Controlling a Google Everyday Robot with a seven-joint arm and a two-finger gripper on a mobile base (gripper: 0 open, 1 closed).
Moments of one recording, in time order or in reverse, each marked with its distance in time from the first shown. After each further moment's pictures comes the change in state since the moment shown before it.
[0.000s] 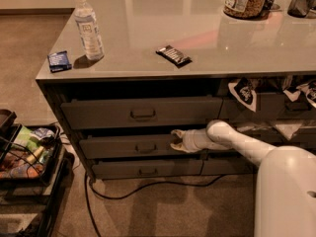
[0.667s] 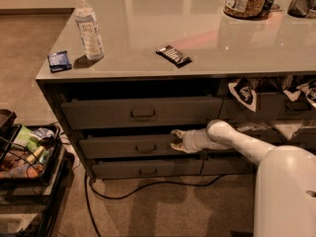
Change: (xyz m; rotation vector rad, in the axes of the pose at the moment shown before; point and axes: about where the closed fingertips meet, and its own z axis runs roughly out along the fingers) arm -0.001 0.001 -0.001 -0.016 -0.005 -0.001
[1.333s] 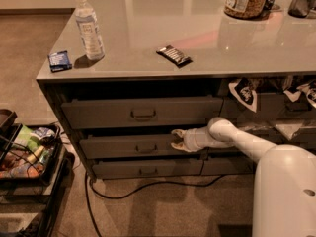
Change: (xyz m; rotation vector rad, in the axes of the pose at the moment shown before) arm -0.003 -0.001 -0.003 -0.026 -0.017 0.008
